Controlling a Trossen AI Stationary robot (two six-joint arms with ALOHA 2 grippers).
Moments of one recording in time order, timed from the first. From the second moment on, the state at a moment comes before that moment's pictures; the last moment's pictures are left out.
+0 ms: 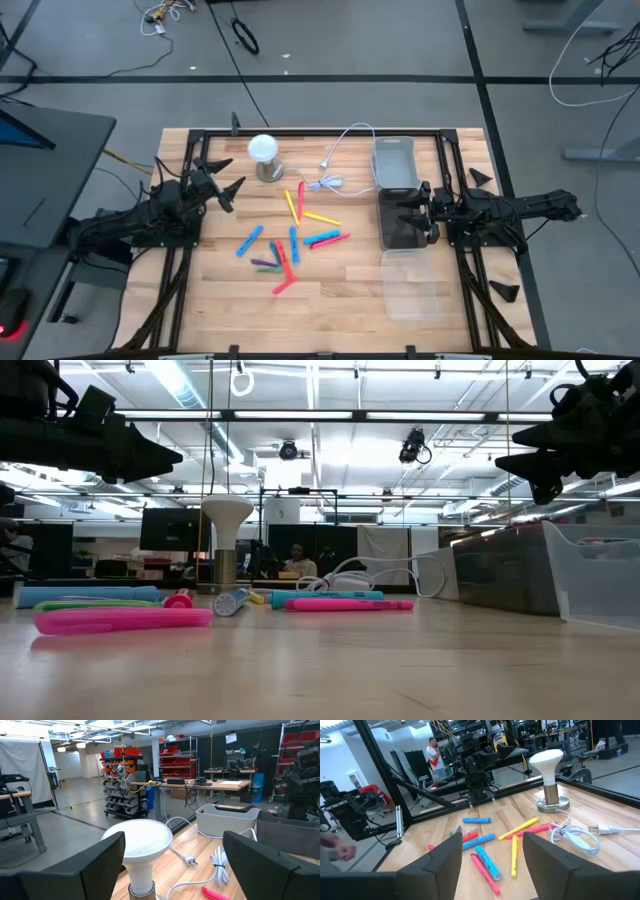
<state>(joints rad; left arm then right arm) 0.27 0.01 0.01 0.11 -0.38 0.07 0.11 0.09 0.02 0.06 0.14 0.28</state>
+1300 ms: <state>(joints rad) 0.27 0.01 0.01 0.11 -0.37 0.06 0.11 0.09 0.02 0.06 0.14 0.28</state>
